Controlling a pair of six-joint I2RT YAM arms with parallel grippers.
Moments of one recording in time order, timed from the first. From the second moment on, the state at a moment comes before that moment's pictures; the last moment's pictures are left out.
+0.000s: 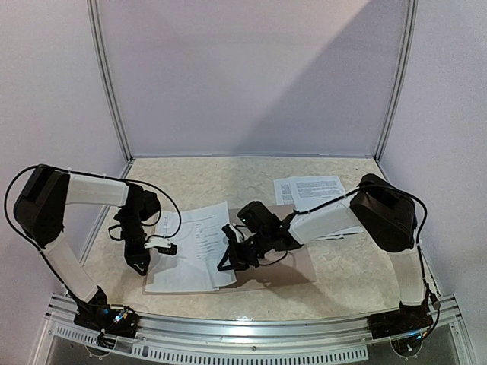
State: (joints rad) left arm -0.35 1.69 0.90 -1.10 0.09 0.86; right arm 1.01 2.19 1.31 0.07 -0.59 0.94
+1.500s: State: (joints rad) left arm -0.34 1.74 0.91 -1.15 0.20 0.82; right arm 1.05 2.27 1.49 0.04 -0.64 0.87
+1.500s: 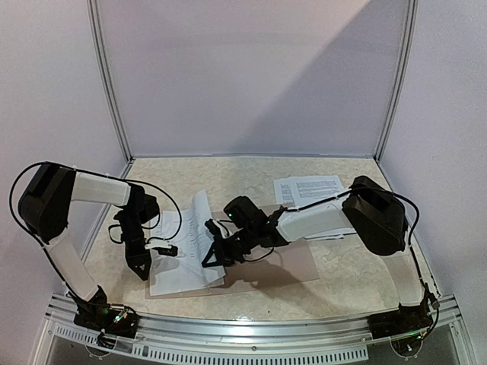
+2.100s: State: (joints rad) left arm -0.28 1.75 0.92 -1.17 0.20 0.82; right arm 1.05 2.27 1.48 -0.02 -0.62 0.87
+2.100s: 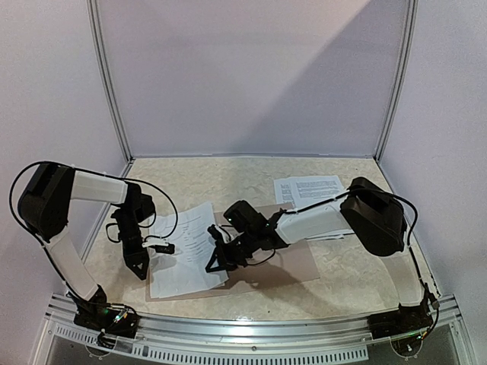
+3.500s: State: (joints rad) left arm -0.31 1.73 0.90 -1.14 0.17 0.72; right arm 1.03 2.14 1.55 -0.62 -0.32 0.78
